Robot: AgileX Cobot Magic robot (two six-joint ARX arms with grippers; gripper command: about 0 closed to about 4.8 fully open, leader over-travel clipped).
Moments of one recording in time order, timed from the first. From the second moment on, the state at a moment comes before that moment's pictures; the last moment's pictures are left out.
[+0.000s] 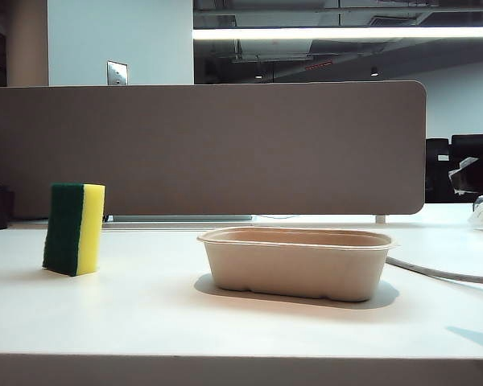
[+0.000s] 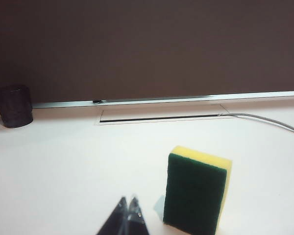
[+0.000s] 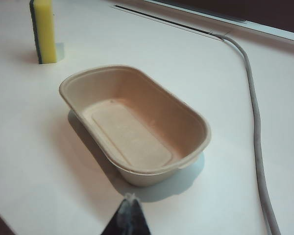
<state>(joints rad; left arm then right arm) -0.04 0.00 0.01 0.09 0.06 0.01 0.74 0.25 0.00 0.03 0.14 -0.01</state>
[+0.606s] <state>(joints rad) -0.04 0.00 0.01 0.09 0.06 0.01 0.74 0.25 0.00 0.04 0.13 -0.01</state>
